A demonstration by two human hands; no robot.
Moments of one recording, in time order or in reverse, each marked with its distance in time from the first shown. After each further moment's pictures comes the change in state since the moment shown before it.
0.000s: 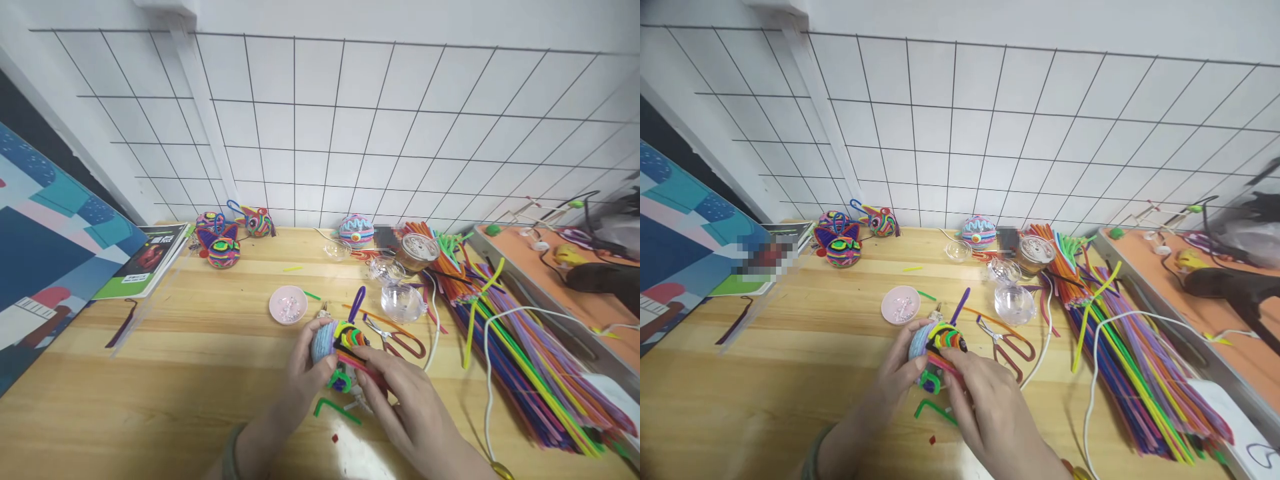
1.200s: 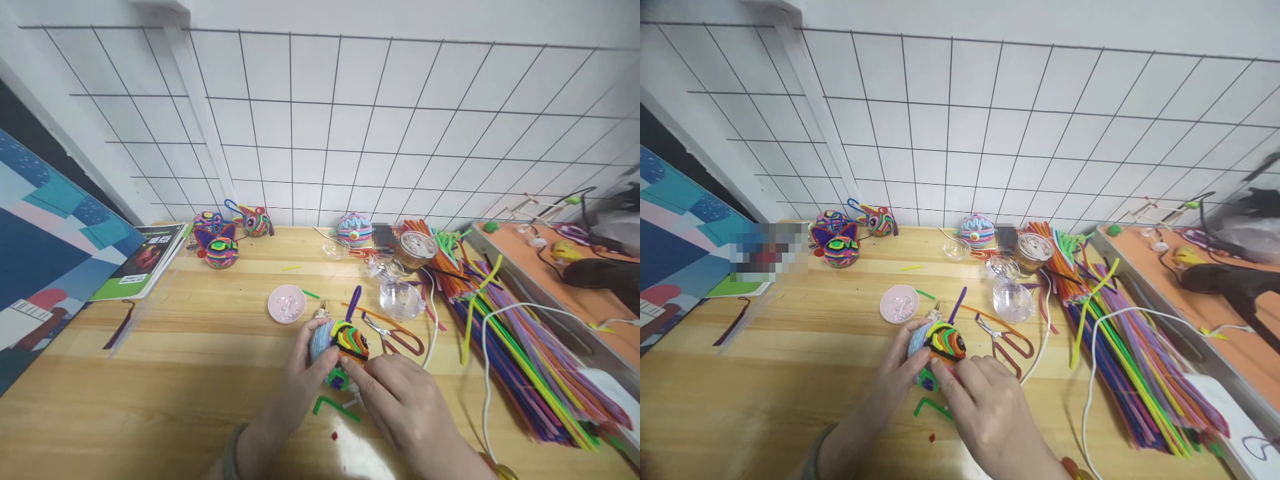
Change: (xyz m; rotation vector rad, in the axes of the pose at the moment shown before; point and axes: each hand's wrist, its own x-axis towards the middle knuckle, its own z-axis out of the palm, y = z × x) left_hand 0.001 0.007 0.006 0.043 0.068 -0.055; right_hand 0.000 0.002 -0.002 -0.253 -0.079 -0.255
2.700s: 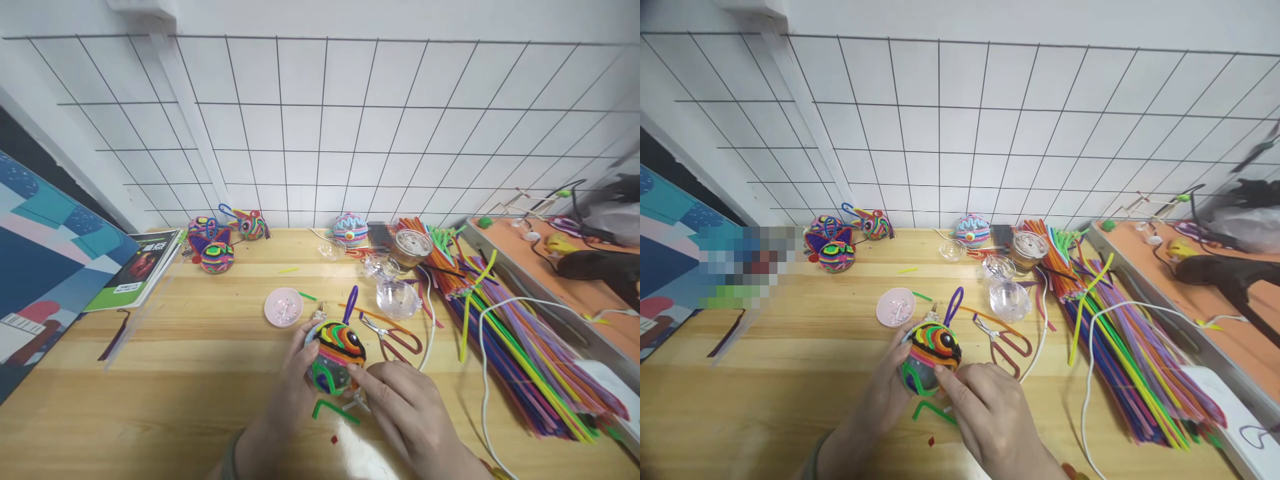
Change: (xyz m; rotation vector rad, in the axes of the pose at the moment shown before) left_hand 0.001 -0.002 0.005 -0.479 -0.004 -0.136; right_hand -0.008 0.002 0.000 0.155 0.180 0.074
